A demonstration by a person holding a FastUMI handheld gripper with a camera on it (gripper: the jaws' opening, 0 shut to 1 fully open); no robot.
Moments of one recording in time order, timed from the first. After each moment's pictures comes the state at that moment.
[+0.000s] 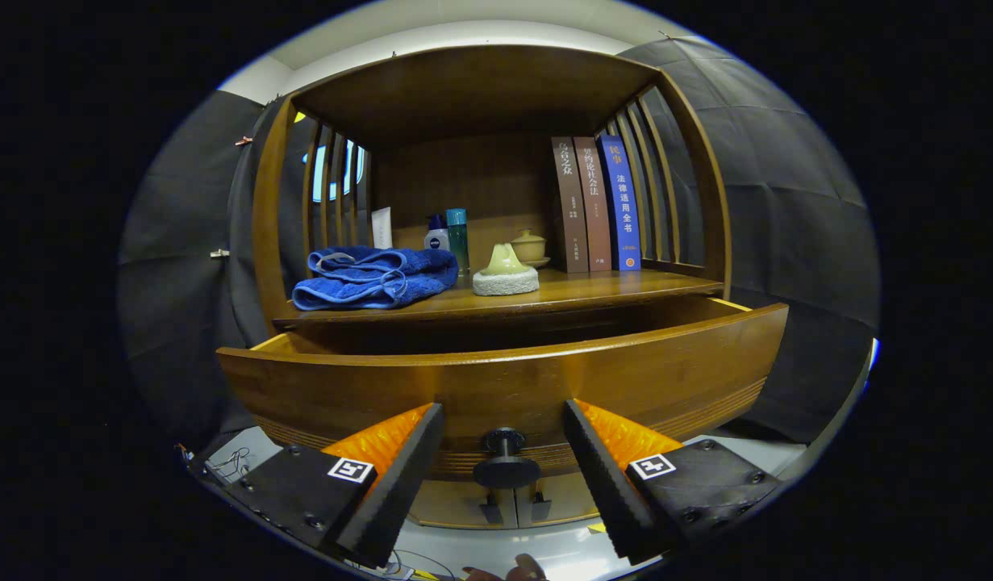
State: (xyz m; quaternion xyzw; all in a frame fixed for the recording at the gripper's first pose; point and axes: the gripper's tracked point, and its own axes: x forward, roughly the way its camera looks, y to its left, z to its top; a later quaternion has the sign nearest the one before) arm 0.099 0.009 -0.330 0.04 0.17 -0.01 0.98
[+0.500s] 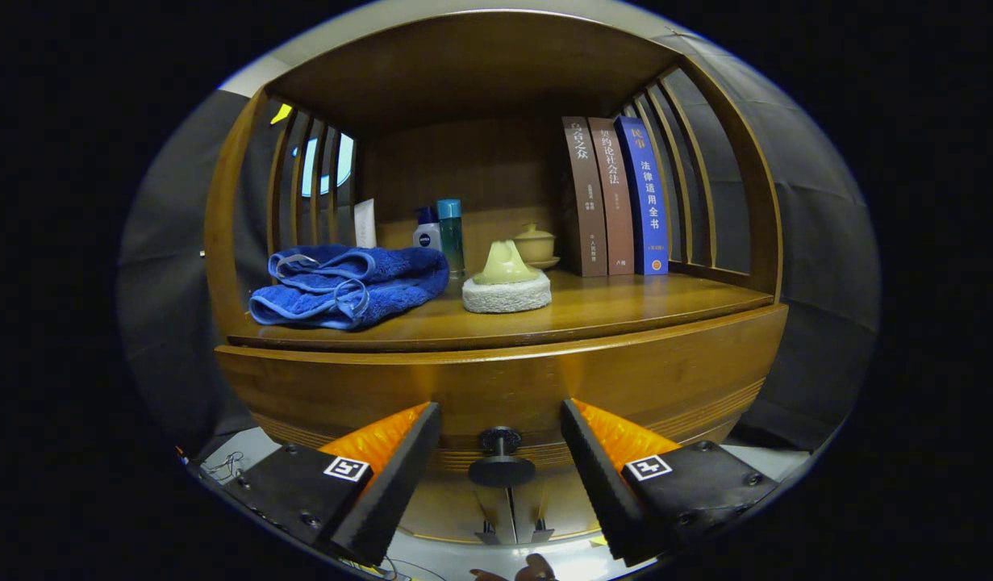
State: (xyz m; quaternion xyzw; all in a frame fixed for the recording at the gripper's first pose) arm 0.159 0.007 -0.341 0.04 0.18 -0.01 0.98
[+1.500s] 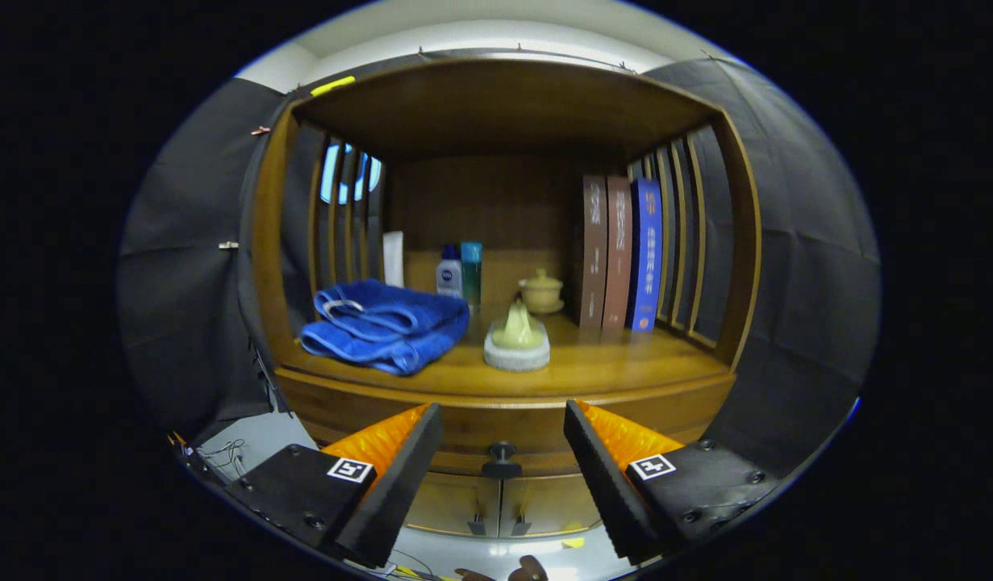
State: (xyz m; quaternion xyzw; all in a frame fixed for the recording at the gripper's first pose) arm 0.111 0.013 -0.202 -0.01 0.14 0.02 0.99
